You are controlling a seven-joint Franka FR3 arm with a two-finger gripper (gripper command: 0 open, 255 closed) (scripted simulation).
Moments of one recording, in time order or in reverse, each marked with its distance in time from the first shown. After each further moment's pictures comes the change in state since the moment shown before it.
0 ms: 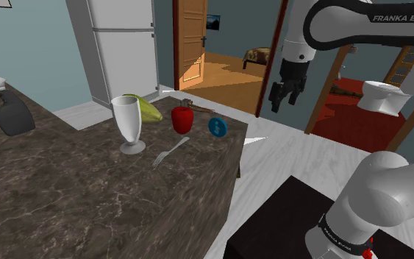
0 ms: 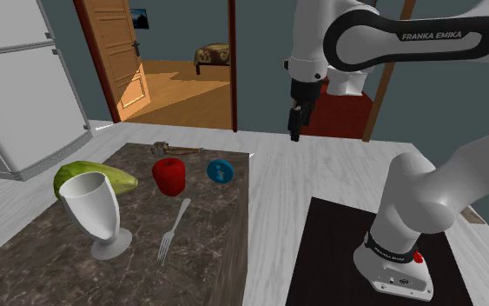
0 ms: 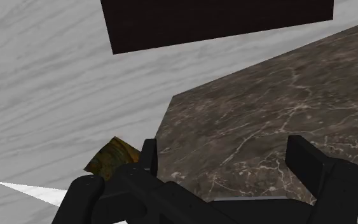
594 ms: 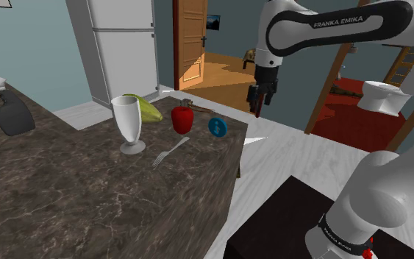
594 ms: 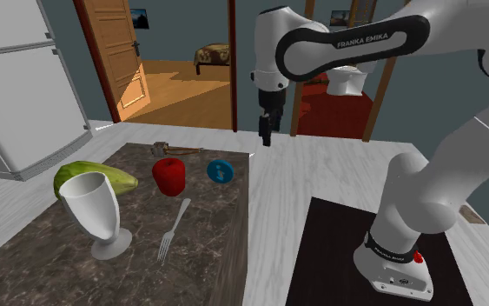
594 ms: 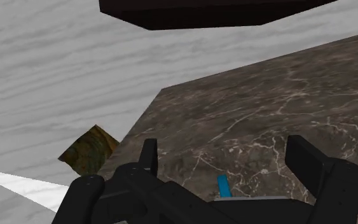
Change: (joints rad) arm 0.033 0.292 -0.042 0.124 0.007 0.136 -0.104
